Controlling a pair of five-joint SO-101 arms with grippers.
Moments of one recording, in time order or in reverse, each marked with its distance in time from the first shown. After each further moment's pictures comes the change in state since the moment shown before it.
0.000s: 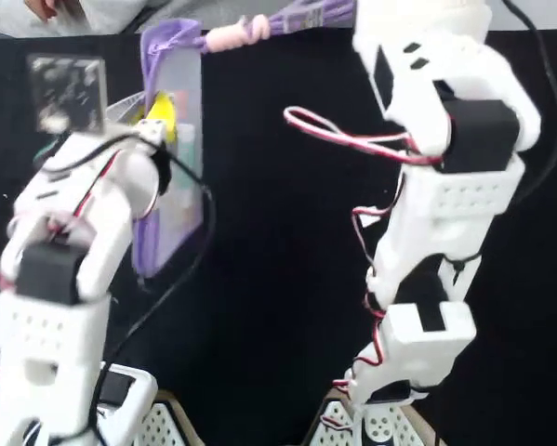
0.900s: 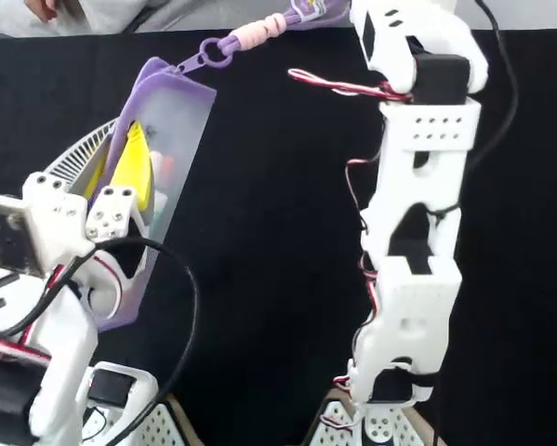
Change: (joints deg) left arm 0.3 -21.5 -1.1 6.5 -2.8; right arm 4.2 19.1 -0.1 -15.6 -0.1
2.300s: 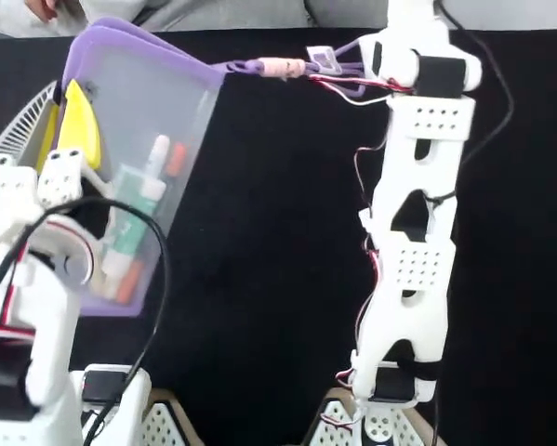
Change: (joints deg) left arm -10.0 5.2 -2.9 -7.7 5.3; right arm 3.5 14.7 -14.0 20.5 14.1
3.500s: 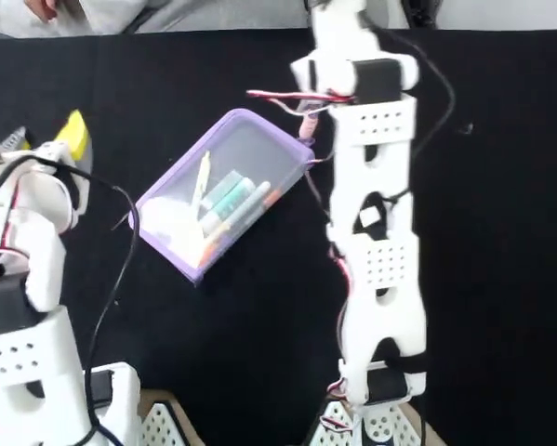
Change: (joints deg) left arm -14.4 8.3 13.2 4.6 -3.2; right arm -14.3 2.3 -3.5 10.3 0.0
